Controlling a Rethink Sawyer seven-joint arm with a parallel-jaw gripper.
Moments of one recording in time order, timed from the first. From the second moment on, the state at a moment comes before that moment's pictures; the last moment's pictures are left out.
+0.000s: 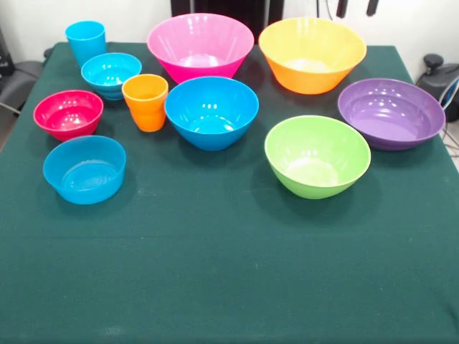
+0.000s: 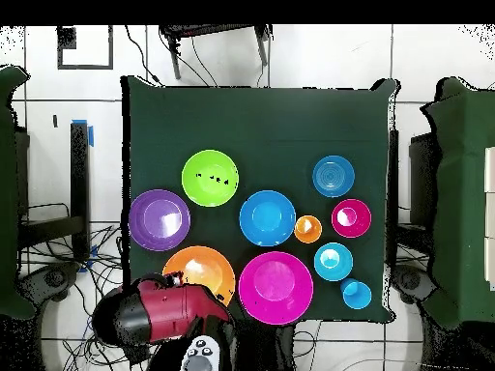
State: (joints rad) arm 0.13 -0.85 -0.01 2.19 0.00 0.22 1.72
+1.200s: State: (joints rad) arm 0.17 -0.61 -0.02 2.16 0.00 0.02 1.72
